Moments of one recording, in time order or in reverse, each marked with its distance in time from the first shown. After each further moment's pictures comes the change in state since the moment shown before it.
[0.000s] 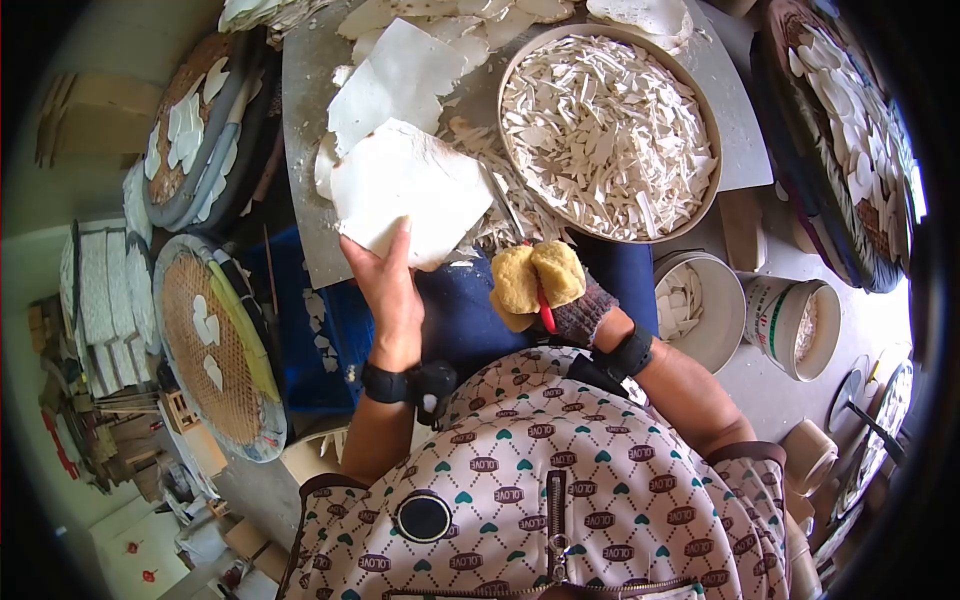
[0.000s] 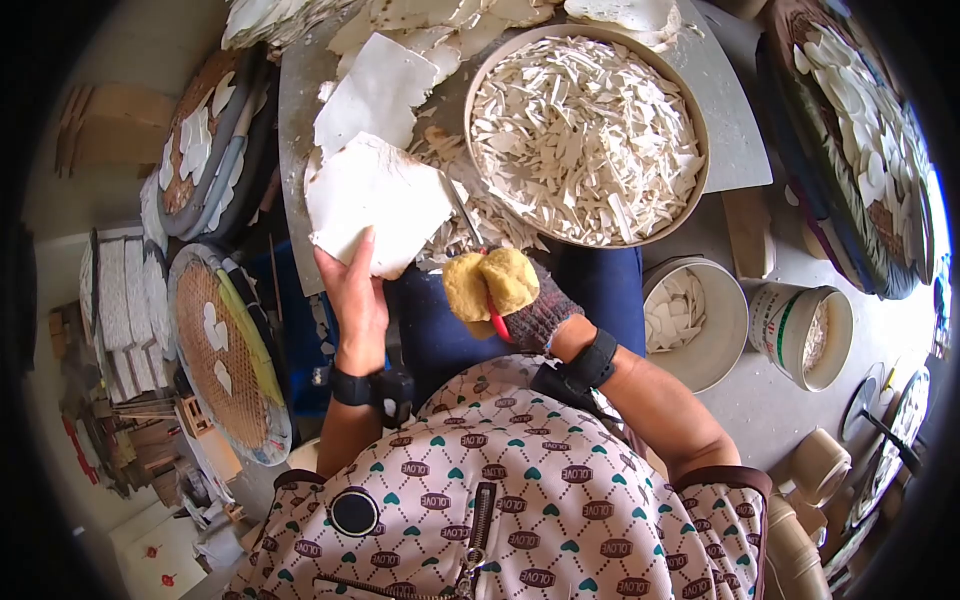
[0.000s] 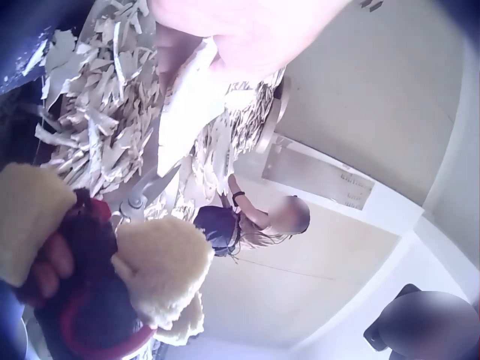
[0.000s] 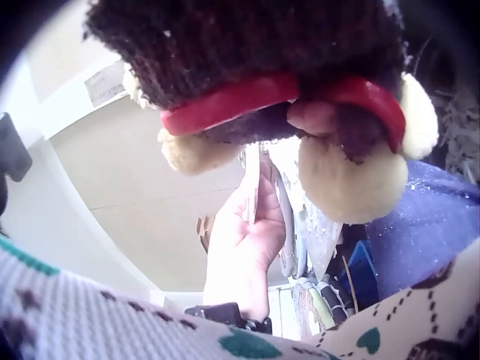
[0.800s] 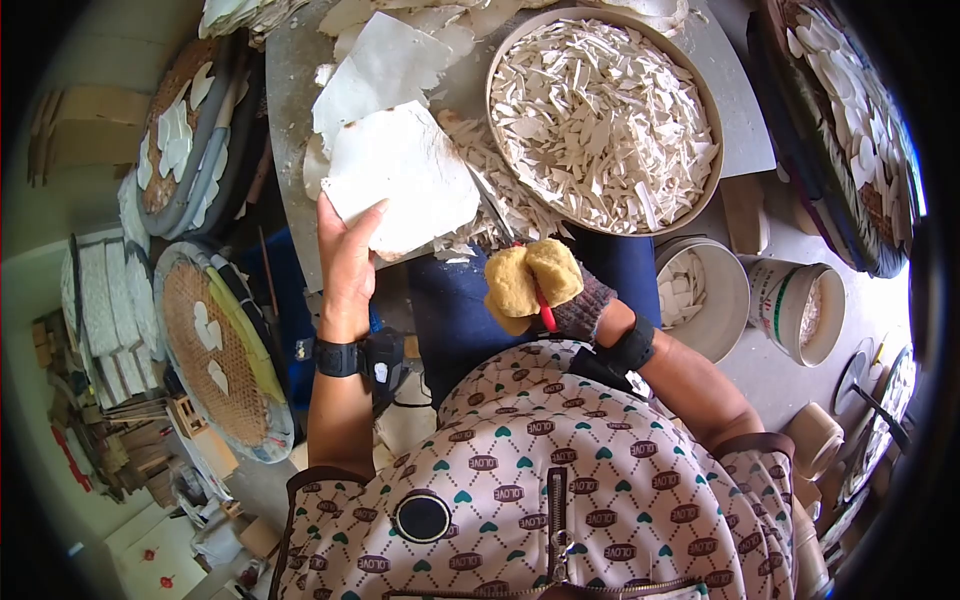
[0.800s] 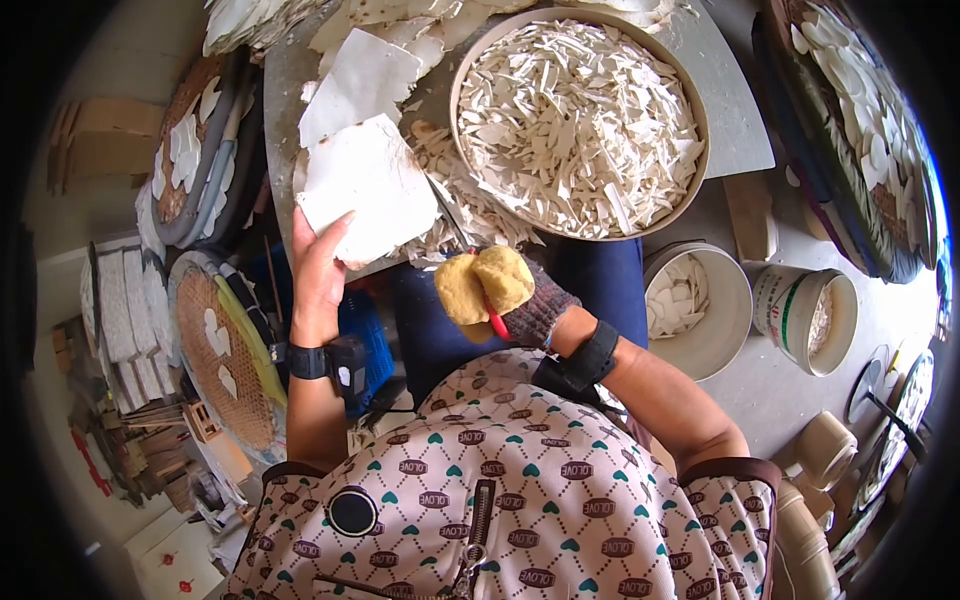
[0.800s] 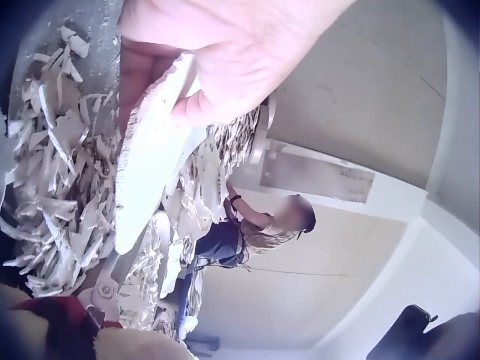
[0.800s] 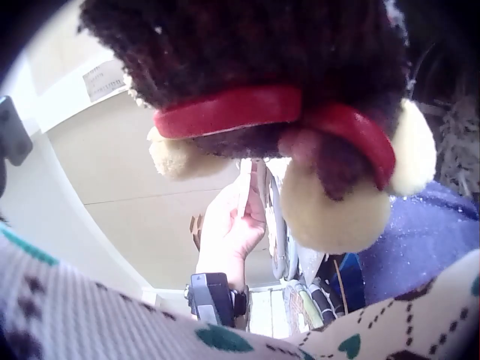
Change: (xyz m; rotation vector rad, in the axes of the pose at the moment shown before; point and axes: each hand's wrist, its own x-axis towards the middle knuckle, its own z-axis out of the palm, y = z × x) left_hand 0.052 0.021 -0.013 0.122 -0.302 -0.174; right_hand 0.002 -0.004 0.001 0.606 -0.038 0.121
